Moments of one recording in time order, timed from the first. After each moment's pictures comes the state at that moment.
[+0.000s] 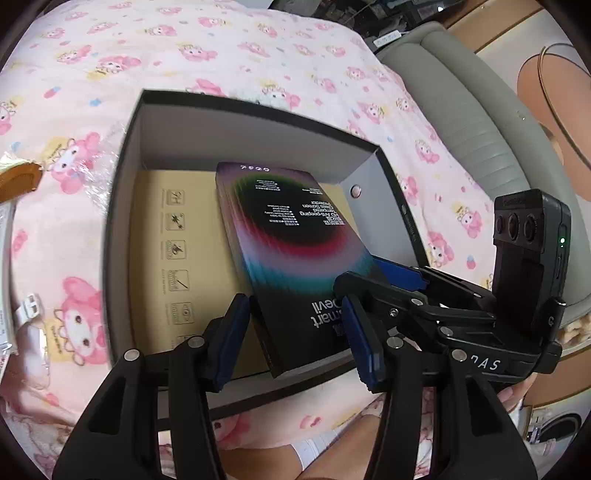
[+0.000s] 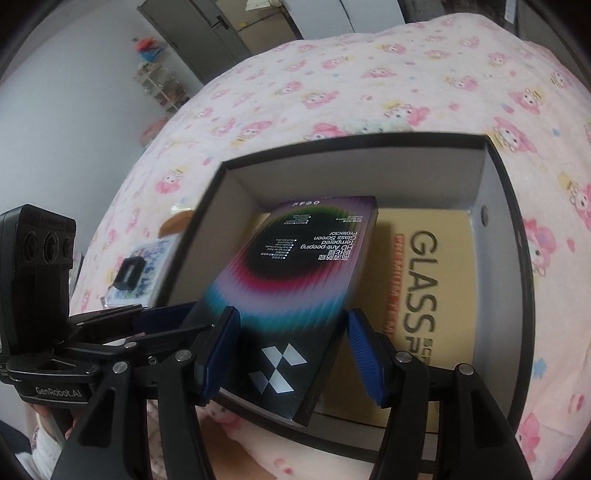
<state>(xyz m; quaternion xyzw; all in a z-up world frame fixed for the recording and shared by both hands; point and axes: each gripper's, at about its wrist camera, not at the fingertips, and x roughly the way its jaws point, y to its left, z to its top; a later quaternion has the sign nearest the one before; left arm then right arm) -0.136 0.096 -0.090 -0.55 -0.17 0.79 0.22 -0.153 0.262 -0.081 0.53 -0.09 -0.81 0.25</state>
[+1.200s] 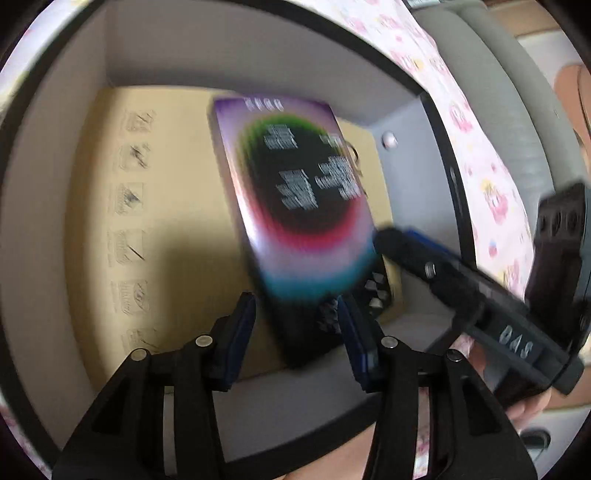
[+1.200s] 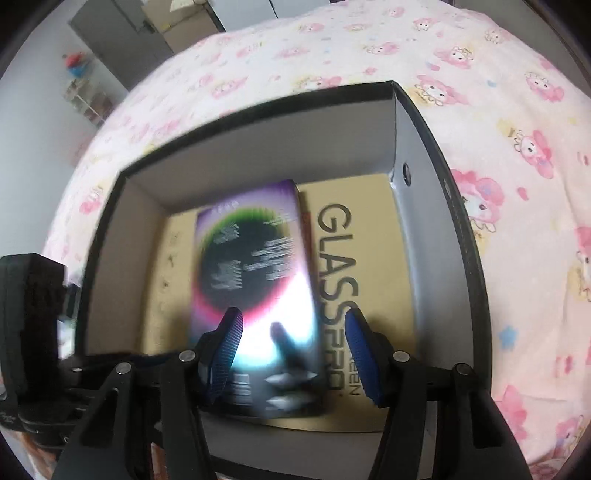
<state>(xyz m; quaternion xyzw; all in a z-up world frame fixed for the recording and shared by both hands) -0.159 0.109 -0.150 -0.64 -0.19 0.72 0.19 -0.165 0.302 -0.111 0.56 -0.11 -0.81 0.12</state>
